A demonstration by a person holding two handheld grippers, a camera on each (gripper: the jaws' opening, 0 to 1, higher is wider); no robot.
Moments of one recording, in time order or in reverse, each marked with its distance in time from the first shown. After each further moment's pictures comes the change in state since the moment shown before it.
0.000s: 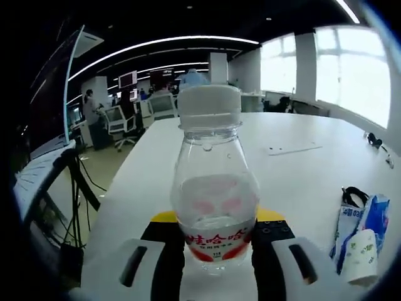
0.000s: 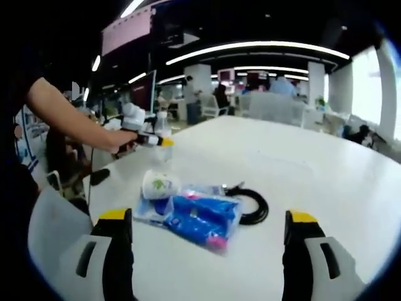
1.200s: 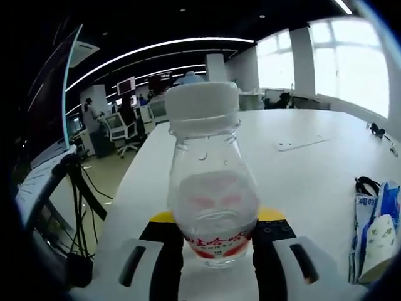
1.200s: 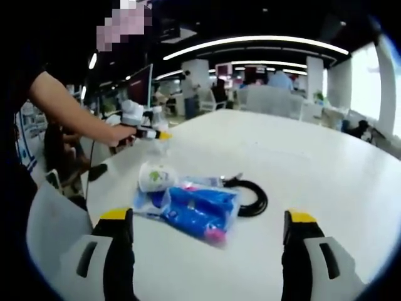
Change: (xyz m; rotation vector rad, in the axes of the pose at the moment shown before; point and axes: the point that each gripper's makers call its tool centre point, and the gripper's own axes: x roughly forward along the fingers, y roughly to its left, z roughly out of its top) left arm 0.016 0.026 0.000 0.050 -0.011 0.019; right arm 0.002 -0.003 -0.014 0.011 0.041 -0.013
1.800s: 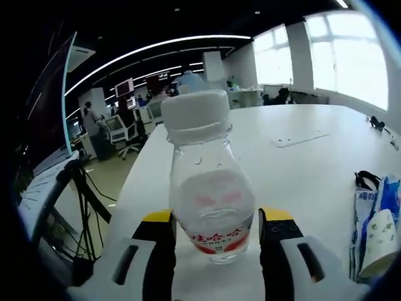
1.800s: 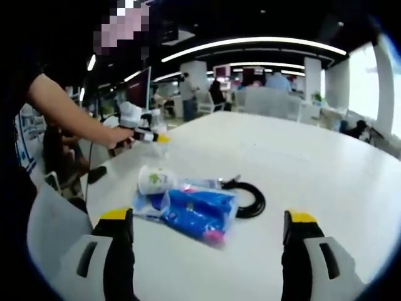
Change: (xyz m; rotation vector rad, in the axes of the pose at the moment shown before) left arm -0.011 0.001 0.000 0.035 0.015 0.005; right arm -0.004 -0.001 0.005 0.003 -0.018 -0.009
